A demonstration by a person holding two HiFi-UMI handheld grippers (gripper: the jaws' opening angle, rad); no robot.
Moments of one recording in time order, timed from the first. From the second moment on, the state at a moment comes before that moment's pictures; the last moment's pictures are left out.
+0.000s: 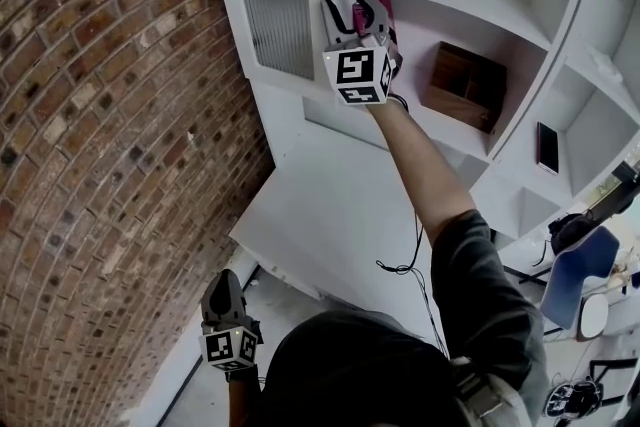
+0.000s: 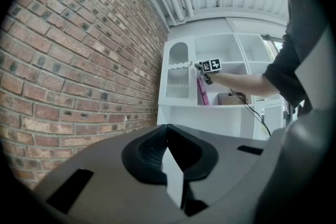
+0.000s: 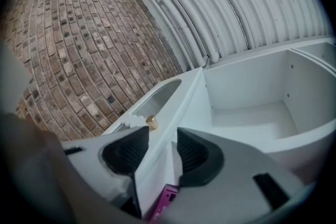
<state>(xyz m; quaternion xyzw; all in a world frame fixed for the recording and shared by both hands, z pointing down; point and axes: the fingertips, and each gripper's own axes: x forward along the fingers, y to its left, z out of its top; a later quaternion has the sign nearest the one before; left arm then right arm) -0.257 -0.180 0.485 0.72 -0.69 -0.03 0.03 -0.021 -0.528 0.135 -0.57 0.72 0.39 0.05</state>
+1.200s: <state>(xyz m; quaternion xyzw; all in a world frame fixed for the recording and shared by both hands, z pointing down) -0.242 -0.193 0.471 0.74 -0.67 -0.03 0.01 0.032 -0.362 0.239 -0.50 0.81 0.29 0.13</state>
